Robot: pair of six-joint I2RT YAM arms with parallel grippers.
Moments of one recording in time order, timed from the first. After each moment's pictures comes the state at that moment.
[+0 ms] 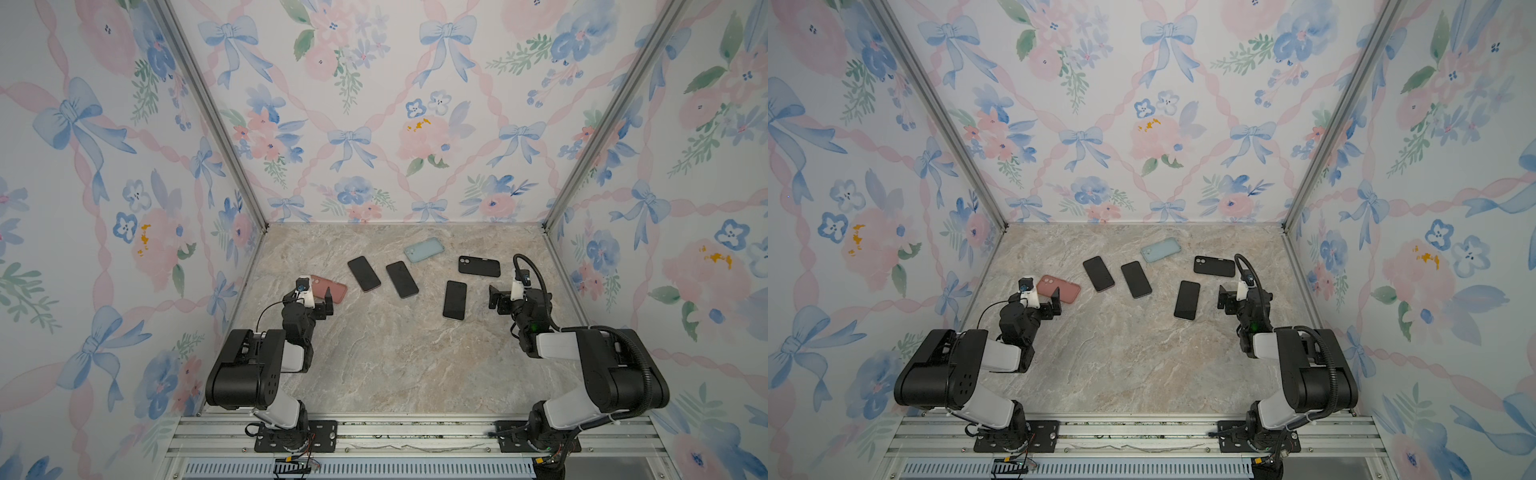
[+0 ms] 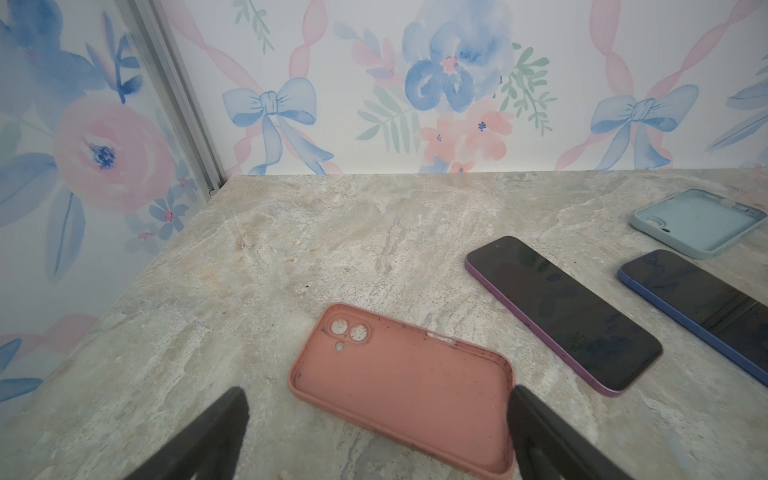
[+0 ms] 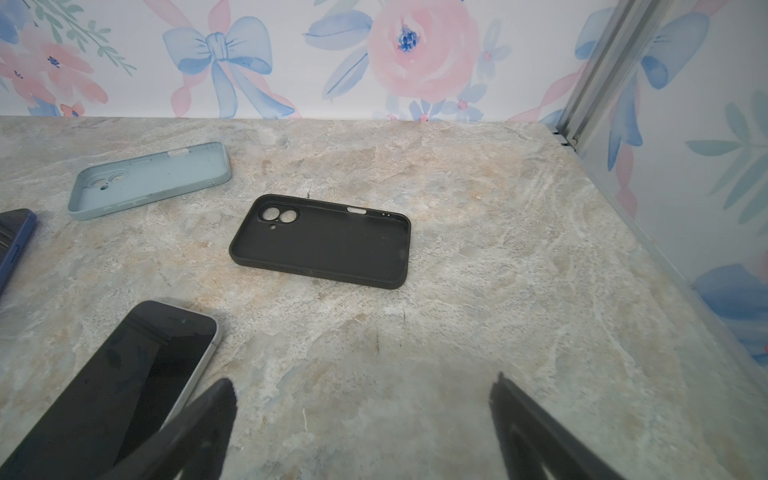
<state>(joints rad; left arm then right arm) -0.02 1.56 0.25 1.10 -0.04 0.03 0.02 1.54 0.40 0.78 -0.01 -0.01</state>
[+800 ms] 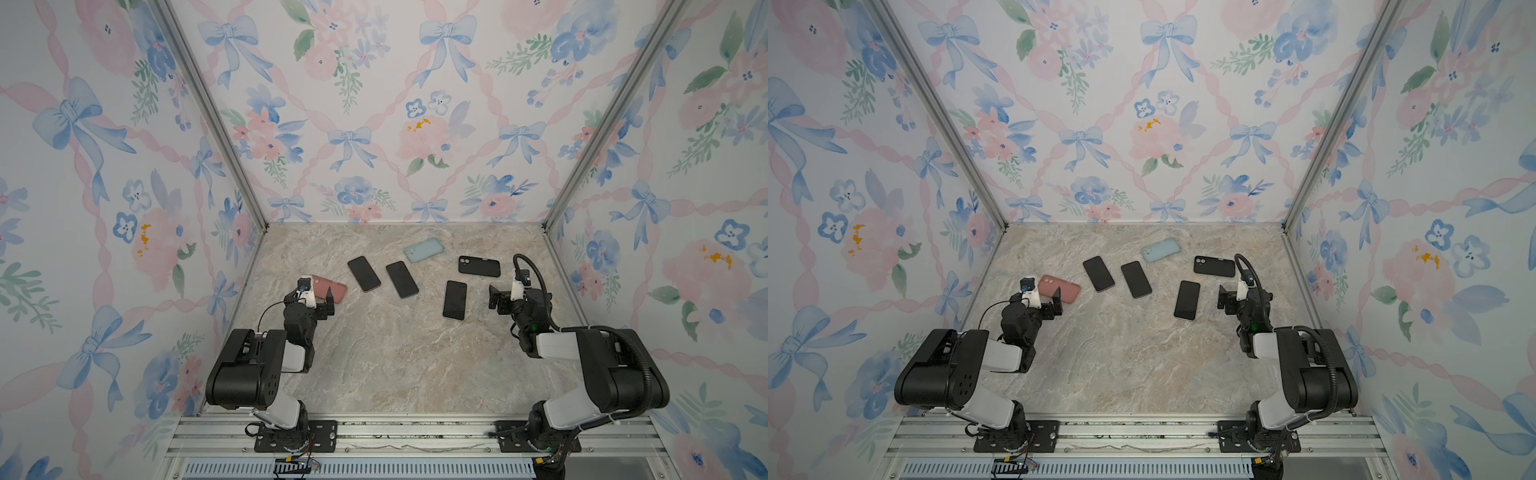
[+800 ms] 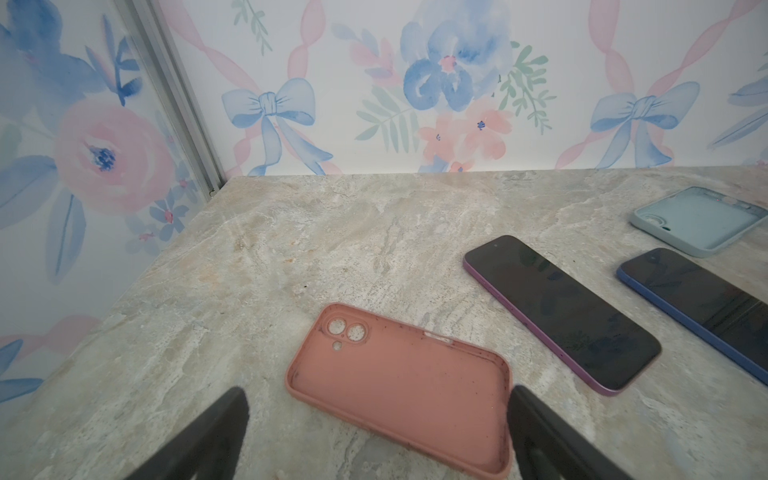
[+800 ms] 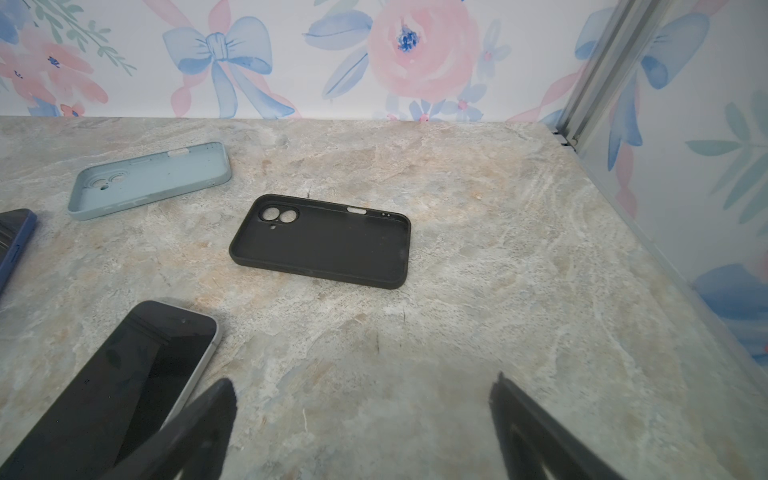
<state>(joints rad) -0.03 1.56 0.25 1.10 -0.06 0.03 0.02 1.54 0.40 0.78 -0.01 -0.01</state>
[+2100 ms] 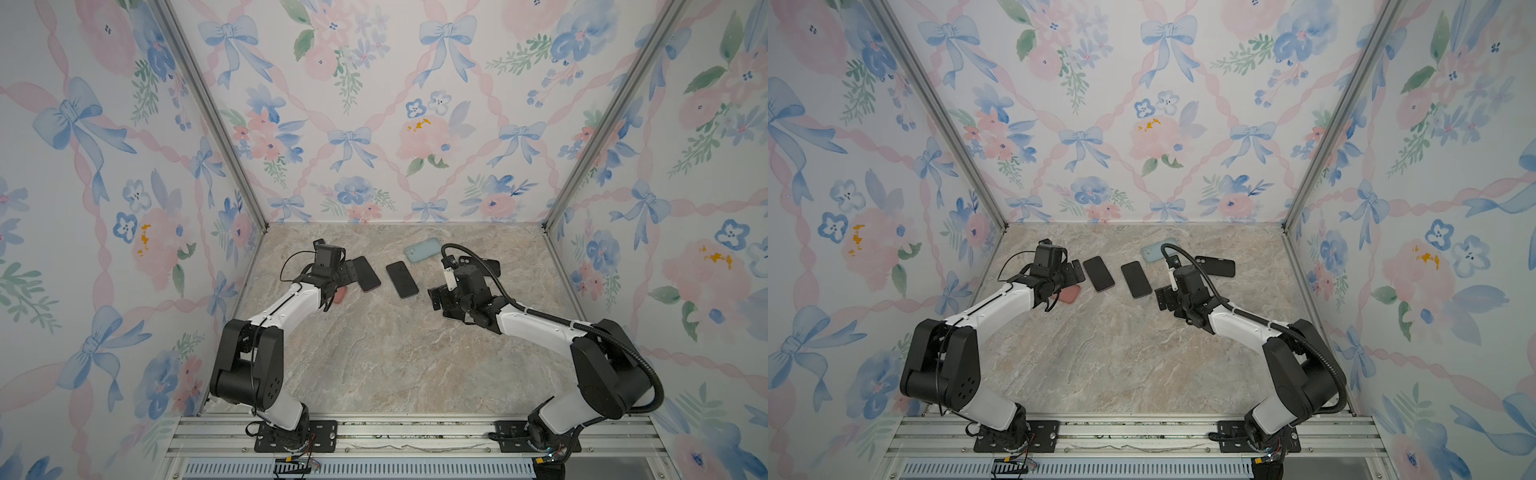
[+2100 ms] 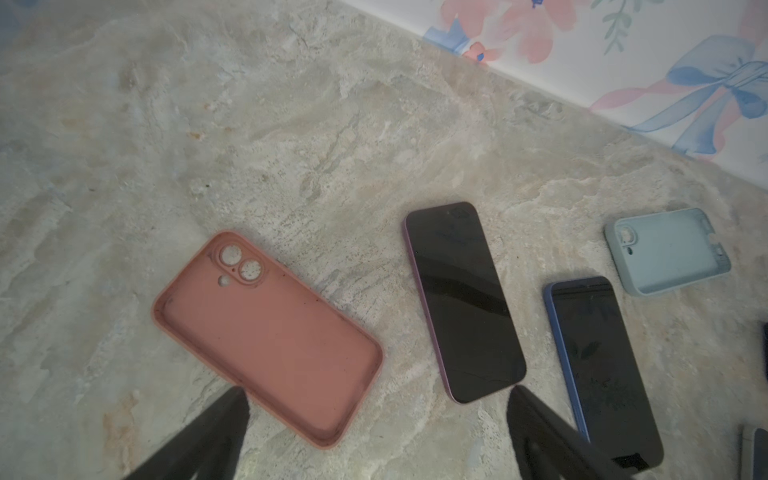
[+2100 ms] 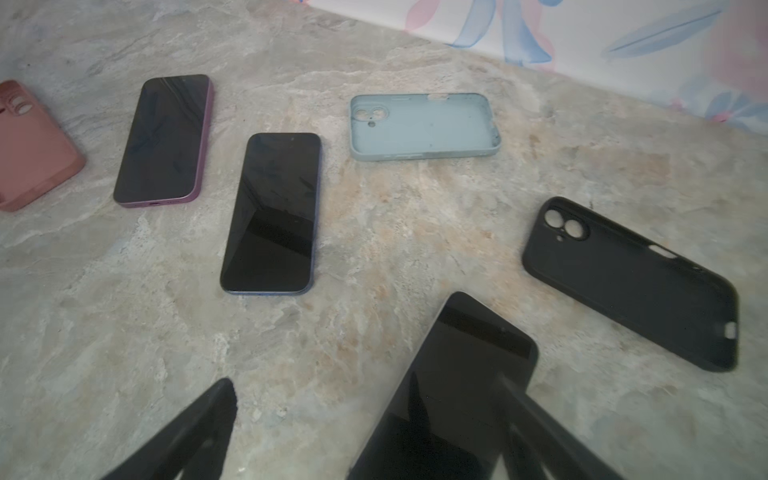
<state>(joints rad) -0.22 1.59 1.04 -0.27 -0.19 -0.51 0.59 1.60 0.90 0.03 0.13 0.07</state>
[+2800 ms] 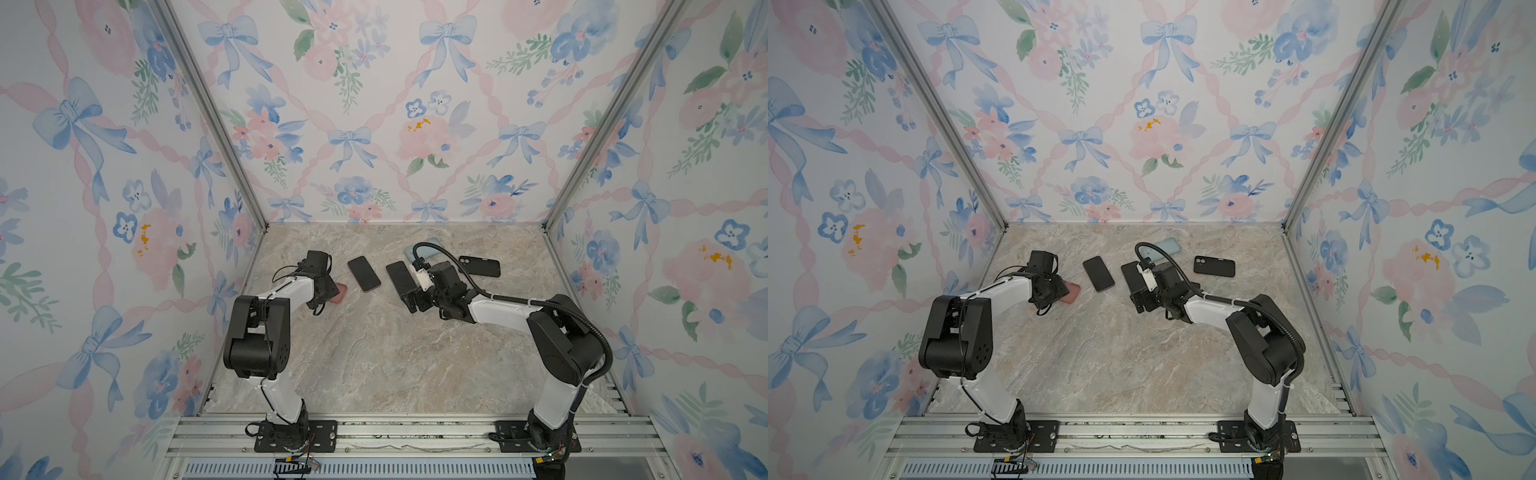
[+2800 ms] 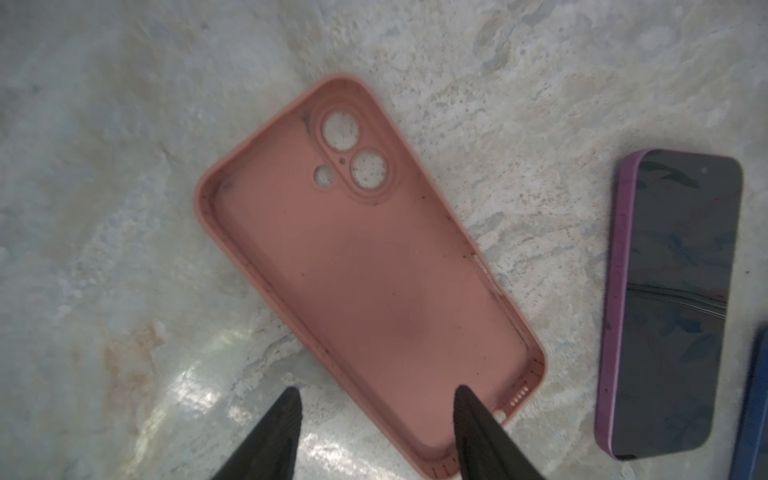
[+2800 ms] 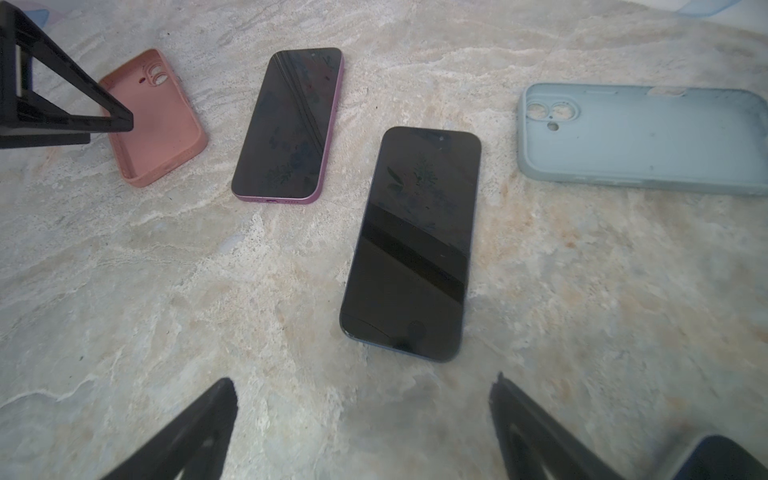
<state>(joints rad) -0.08 1.78 1.06 -0.39 -0.09 -0.66 0.64 1.83 1.05 0.09 -0.08 0.07</state>
